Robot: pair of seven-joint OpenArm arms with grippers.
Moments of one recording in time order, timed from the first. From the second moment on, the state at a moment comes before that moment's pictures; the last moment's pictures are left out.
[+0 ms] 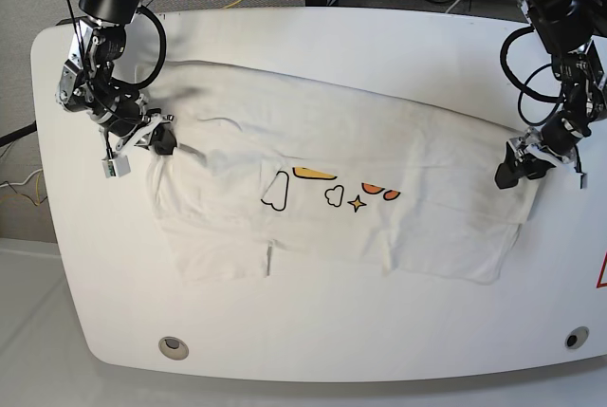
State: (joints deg) left arm -10.3 -23.5 -29.9 50.8 -40.2 -42.2 40.5; right arm 1.9 15.0 25.2 69.1 32.7 39.7 -48.6
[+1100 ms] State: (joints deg) left arm -10.9 -24.4 -29.0 50.4 -33.4 -41.0 35.0; right arm 1.9 15.0 25.2 68.9 32.5 39.7 -48.4
